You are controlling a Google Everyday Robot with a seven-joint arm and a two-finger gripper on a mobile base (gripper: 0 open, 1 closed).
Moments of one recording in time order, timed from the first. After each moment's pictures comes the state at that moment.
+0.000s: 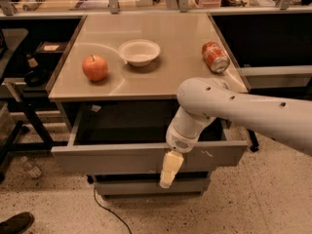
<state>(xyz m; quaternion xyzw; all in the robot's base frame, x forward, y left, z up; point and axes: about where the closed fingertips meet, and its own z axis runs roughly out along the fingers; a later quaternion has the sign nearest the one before) 0.479 -0.042 0.651 -0.62 0.76 0.15 0.07</state>
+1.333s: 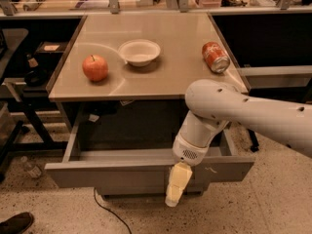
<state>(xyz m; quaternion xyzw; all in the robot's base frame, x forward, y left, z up) 0.413 -0.052 0.665 -0.60 0.77 0.21 0.00</state>
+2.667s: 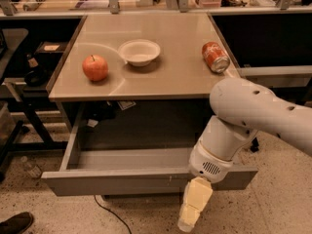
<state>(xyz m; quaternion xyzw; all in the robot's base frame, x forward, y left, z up) 0.340 -0.080 0.716 -0.55 0.80 0.25 -0.03</state>
